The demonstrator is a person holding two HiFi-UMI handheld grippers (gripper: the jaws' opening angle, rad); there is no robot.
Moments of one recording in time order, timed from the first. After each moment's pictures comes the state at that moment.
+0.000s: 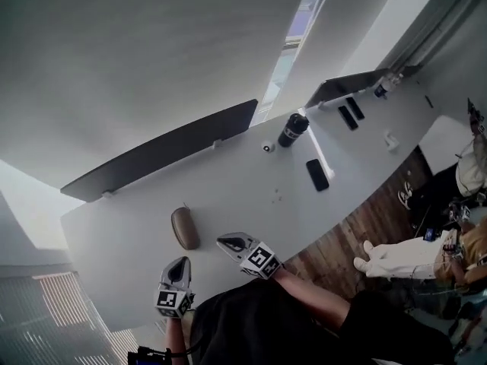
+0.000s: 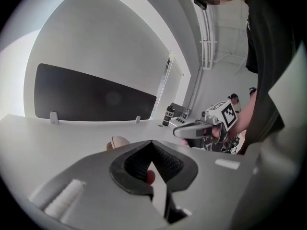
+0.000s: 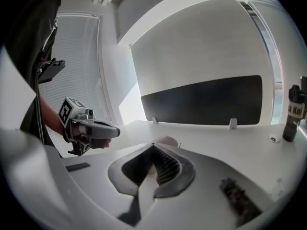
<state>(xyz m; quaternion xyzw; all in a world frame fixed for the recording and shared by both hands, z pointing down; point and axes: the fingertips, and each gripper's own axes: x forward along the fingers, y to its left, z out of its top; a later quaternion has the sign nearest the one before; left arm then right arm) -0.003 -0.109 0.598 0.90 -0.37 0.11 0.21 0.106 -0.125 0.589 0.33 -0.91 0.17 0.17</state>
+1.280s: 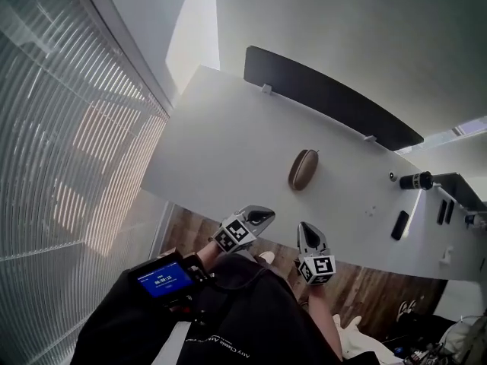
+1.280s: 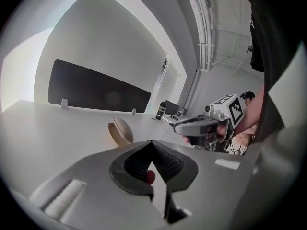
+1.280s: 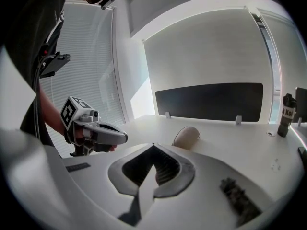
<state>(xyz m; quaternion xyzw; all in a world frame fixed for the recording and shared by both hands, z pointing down) -0.044 -0.002 0.604 0.90 -0.34 0.11 0.25 0.036 -0.017 0.575 0.34 -0.91 0.16 0.20</state>
